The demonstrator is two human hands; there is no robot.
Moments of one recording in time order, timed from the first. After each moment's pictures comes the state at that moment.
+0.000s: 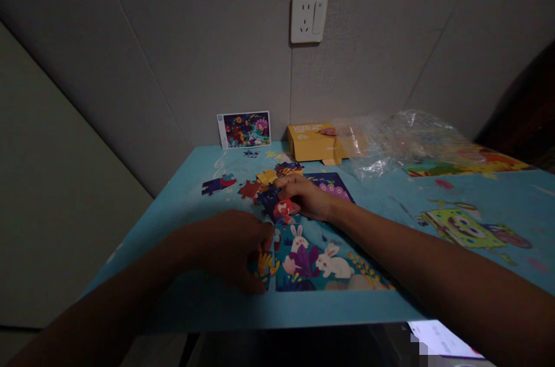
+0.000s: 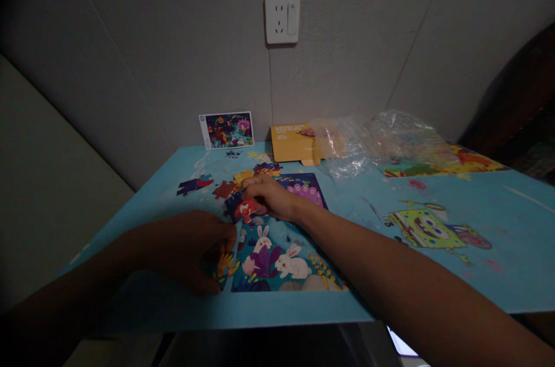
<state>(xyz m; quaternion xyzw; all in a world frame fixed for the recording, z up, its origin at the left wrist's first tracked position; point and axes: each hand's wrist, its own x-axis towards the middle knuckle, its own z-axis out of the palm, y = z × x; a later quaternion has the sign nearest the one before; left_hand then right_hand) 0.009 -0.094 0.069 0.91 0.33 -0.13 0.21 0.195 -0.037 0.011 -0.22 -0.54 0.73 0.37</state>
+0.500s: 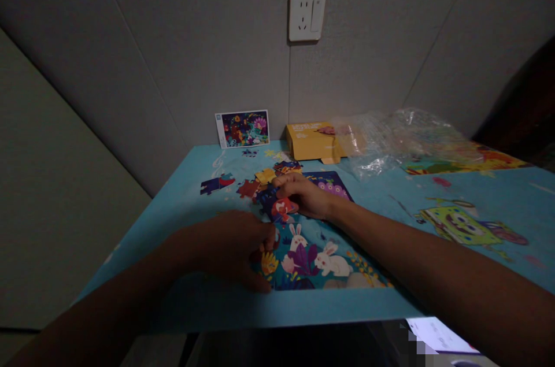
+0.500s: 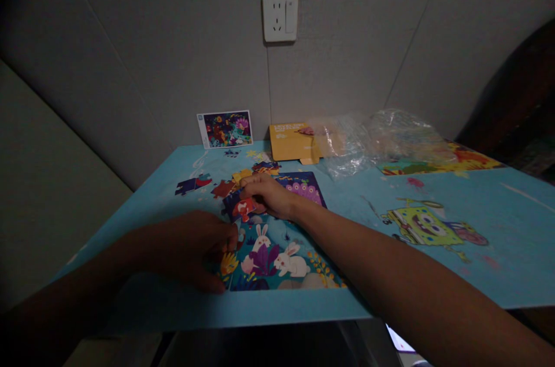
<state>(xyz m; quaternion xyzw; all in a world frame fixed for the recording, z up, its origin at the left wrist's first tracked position) 0.013 -0.094 0.065 0.91 0.32 -0.11 0.23 0.196 -0.037 0.010 -0.22 -0.53 0.73 0.36</state>
